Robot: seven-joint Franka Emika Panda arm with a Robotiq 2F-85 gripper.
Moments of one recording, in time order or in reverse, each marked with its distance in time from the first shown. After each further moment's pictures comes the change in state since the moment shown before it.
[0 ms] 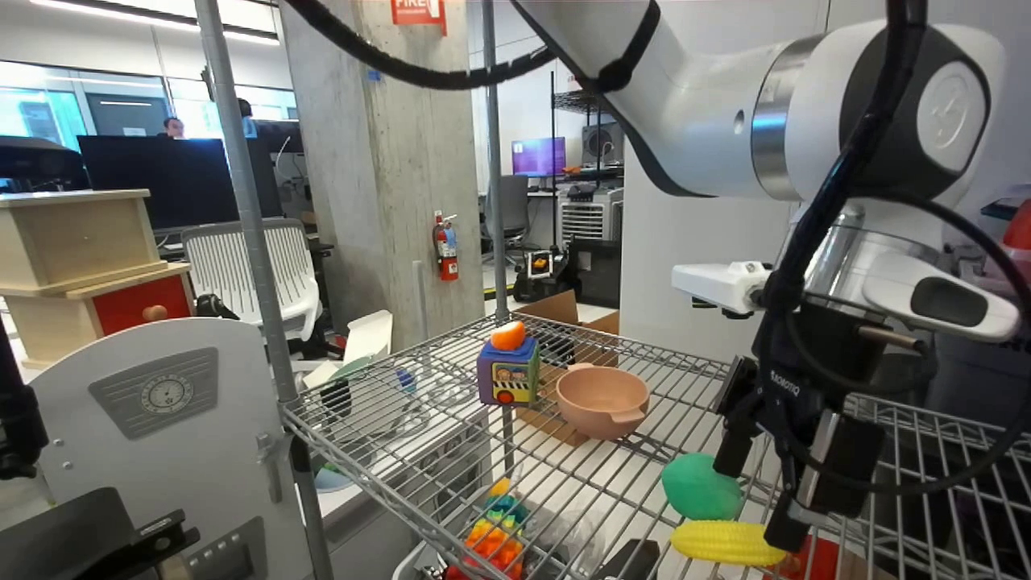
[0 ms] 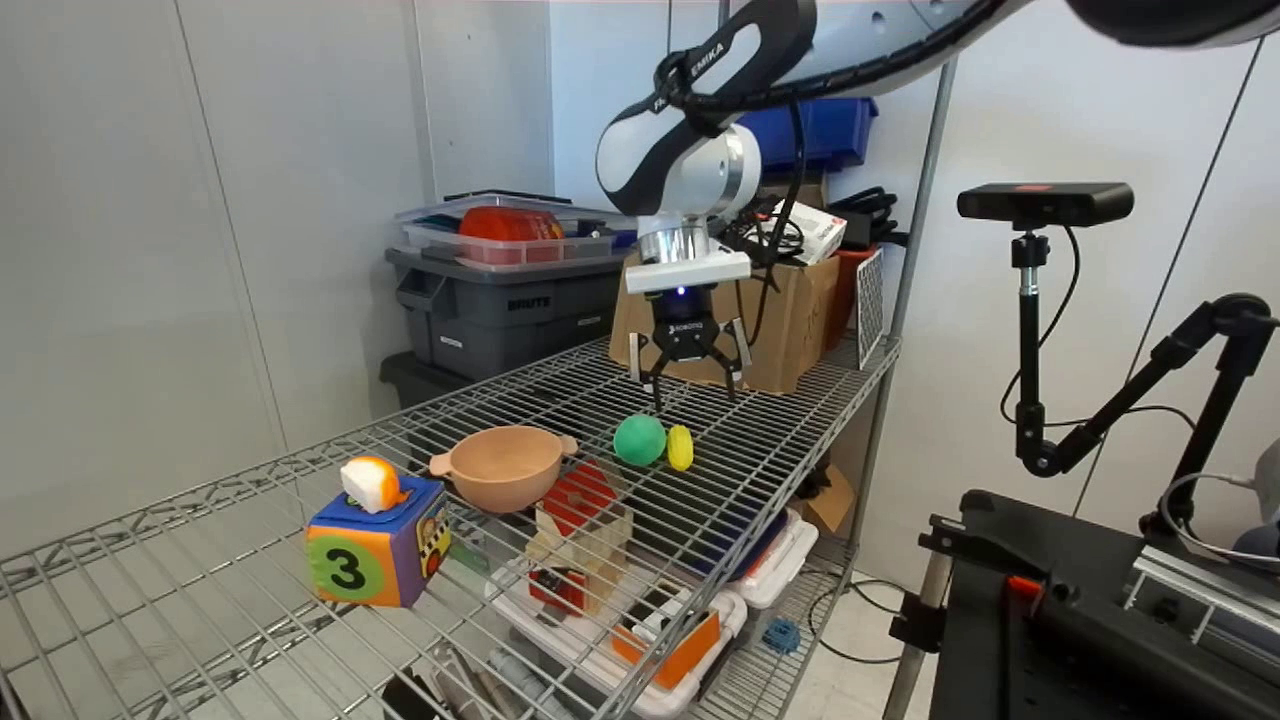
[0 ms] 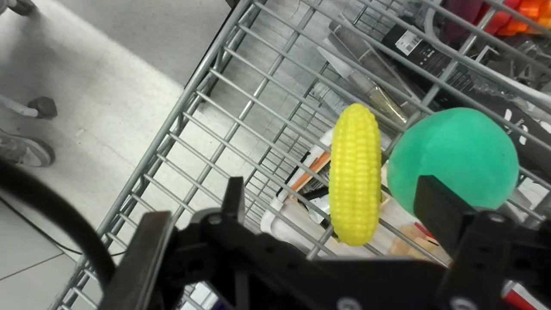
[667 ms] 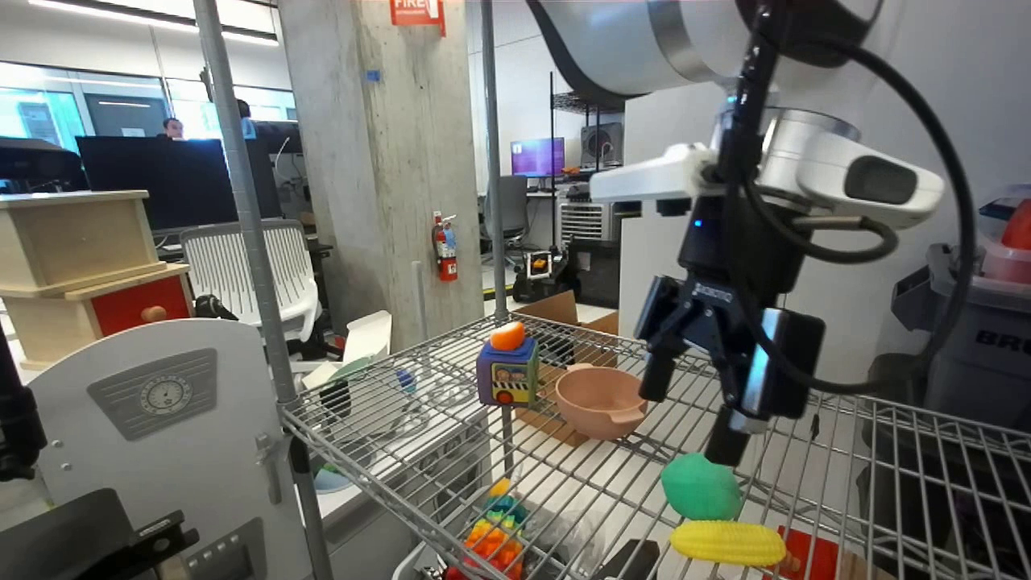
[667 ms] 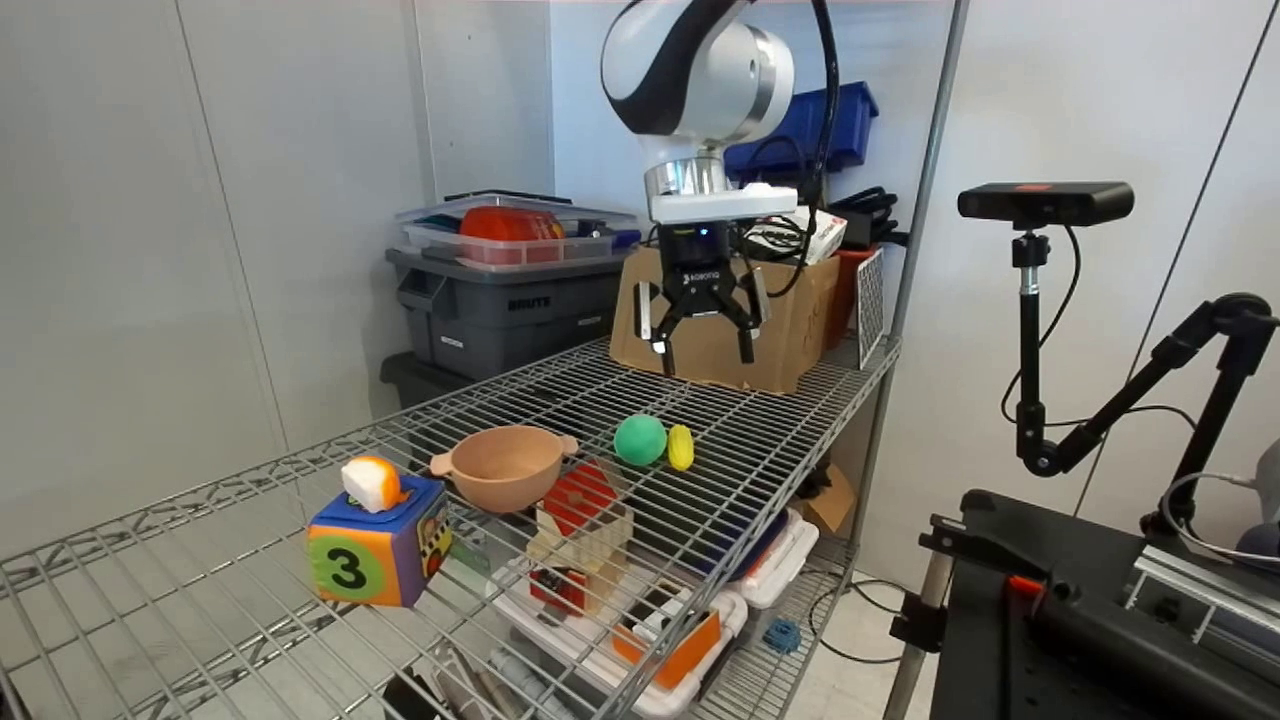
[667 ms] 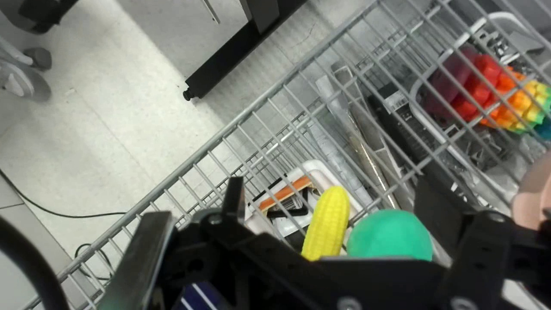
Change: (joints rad) arm 0.060 -0.363 0.017 -0.459 -0.032 0.124 -0.231
